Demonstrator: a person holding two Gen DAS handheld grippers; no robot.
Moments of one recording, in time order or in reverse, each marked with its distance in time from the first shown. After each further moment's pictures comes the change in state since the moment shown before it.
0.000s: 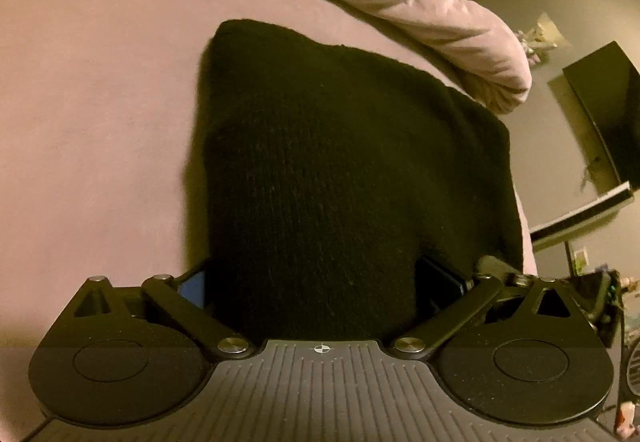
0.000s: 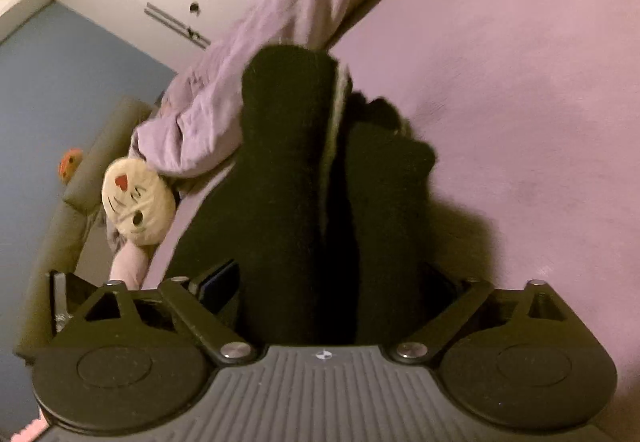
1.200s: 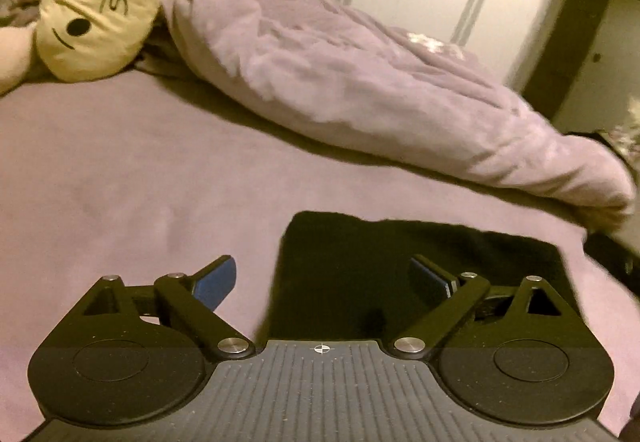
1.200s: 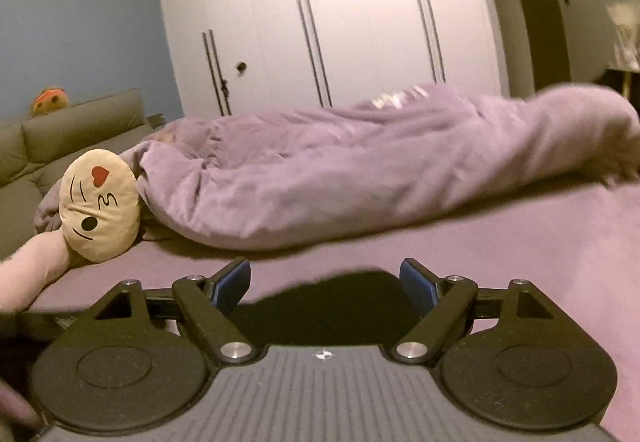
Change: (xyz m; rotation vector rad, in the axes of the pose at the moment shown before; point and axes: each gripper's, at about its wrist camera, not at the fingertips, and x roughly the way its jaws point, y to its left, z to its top) left arm -0.106 0.003 0.024 0.035 -0.496 0.482; right arm 0.065 0.234 -0.034 -0.550 -0.463 -0.290
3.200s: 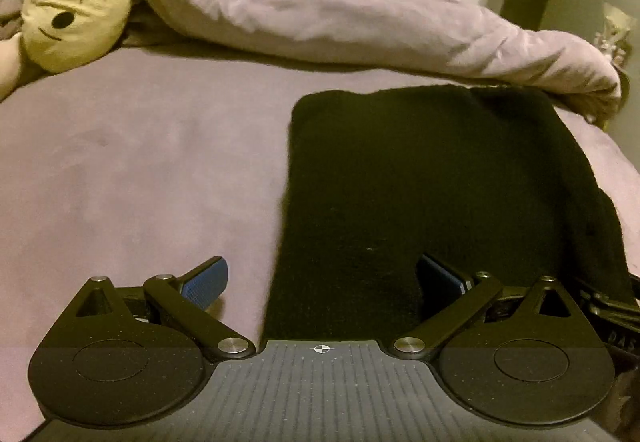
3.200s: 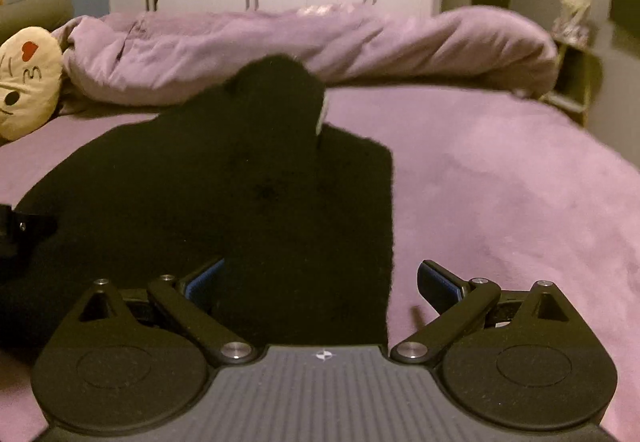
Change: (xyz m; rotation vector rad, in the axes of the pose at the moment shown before) left arm -0.042 0.013 -0.082 0.191 0.137 -0.008; right arm -0.051 -0.041 -0.109 -0.074 0.278 -0.276
